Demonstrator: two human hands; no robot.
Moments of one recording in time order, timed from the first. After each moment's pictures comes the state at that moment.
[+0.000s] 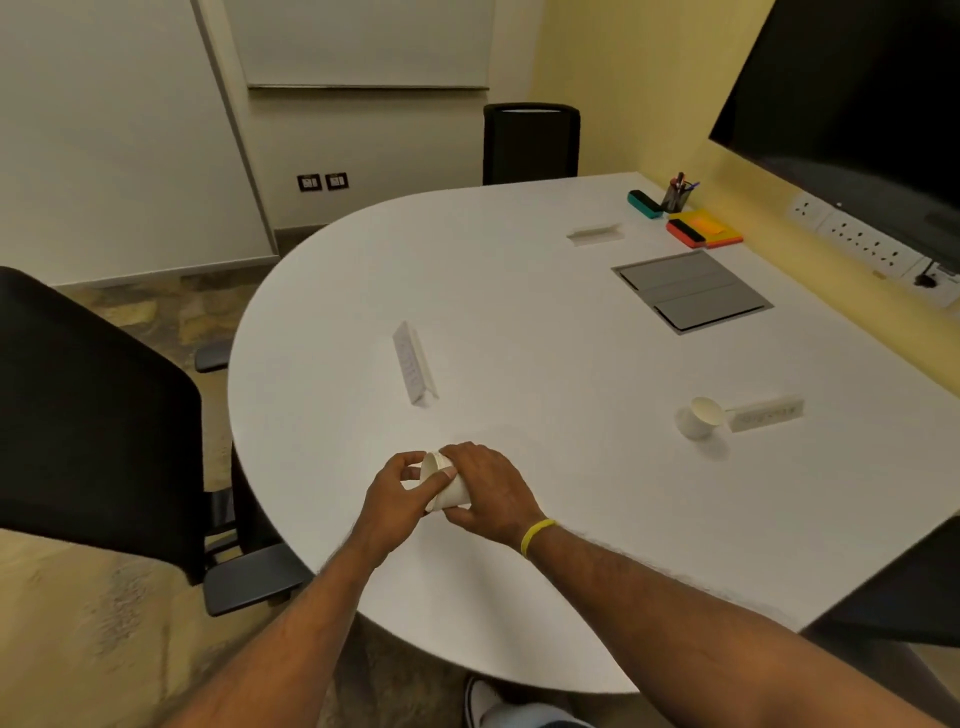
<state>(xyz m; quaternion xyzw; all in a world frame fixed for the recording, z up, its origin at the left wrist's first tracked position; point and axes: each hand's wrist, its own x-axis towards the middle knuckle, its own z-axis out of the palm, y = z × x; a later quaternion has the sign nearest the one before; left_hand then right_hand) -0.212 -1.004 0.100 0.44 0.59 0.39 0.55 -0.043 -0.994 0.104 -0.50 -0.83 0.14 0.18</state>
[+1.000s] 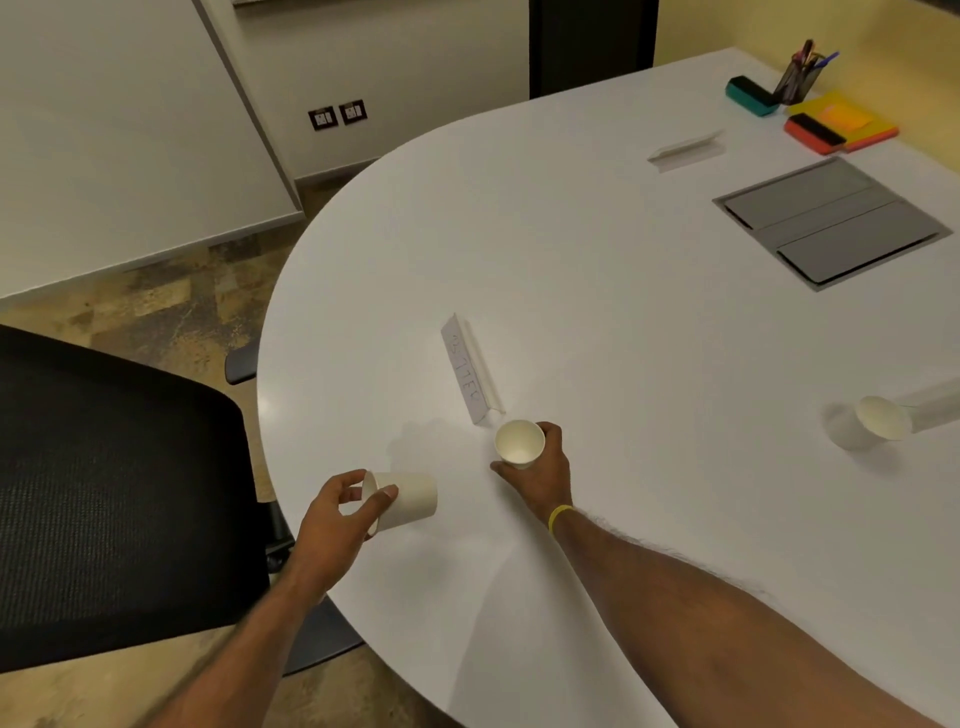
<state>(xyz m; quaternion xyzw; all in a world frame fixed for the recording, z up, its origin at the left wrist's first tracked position) -0.350 -0.879 0.063 0.40 0.72 0.29 0.49 -0.088 -0.826 -0.016 -0.73 -0.40 0.43 0.36</state>
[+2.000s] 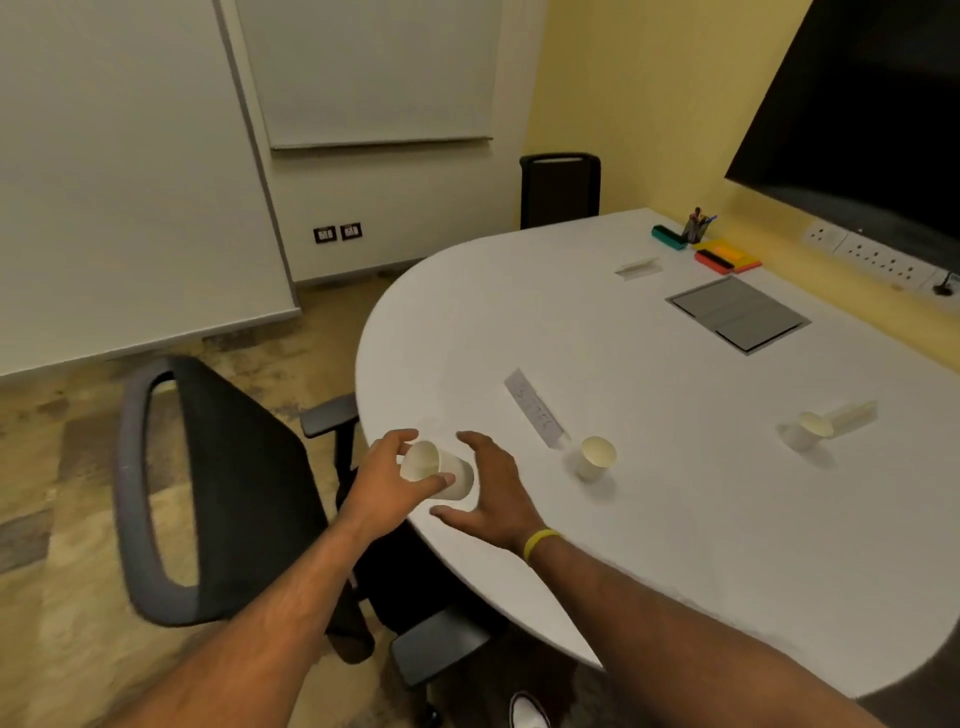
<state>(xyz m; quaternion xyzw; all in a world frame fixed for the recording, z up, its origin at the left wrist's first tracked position) -0.552 -0.900 0.162 0.62 0.57 0.31 0.44 -0.368 -0.927 0.123 -0.59 -0.72 0.20 0.29</state>
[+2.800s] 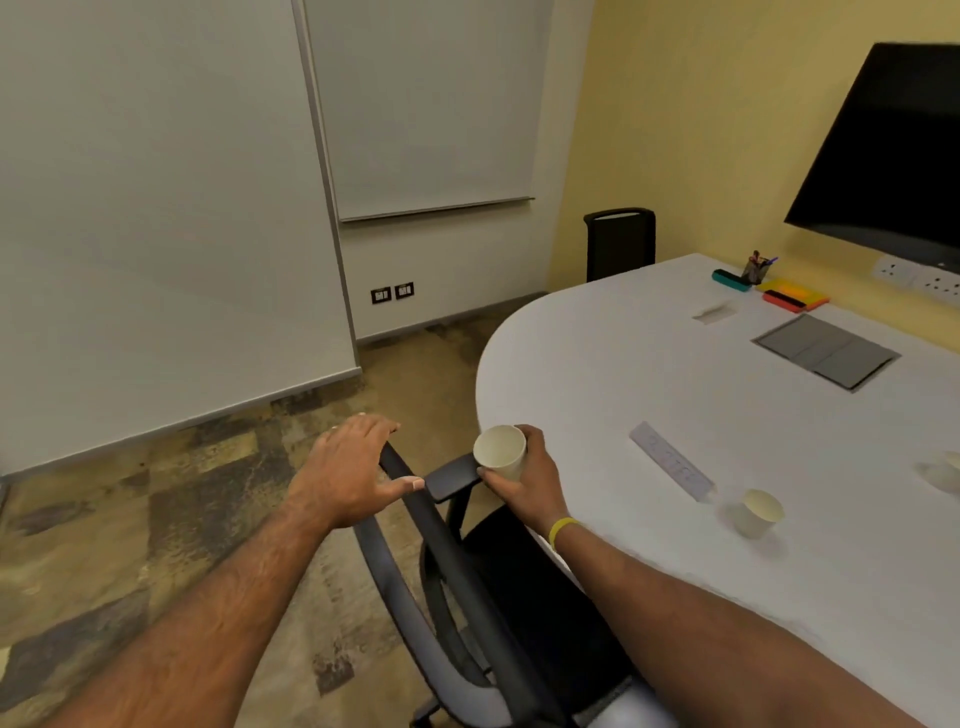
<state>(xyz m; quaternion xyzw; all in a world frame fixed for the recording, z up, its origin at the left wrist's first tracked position) -0.879 -0.753 0.227 0.84 0.53 0.11 0.03 -0.620 -0.781 0.152 -0.64 -0.56 0.25 0.47</state>
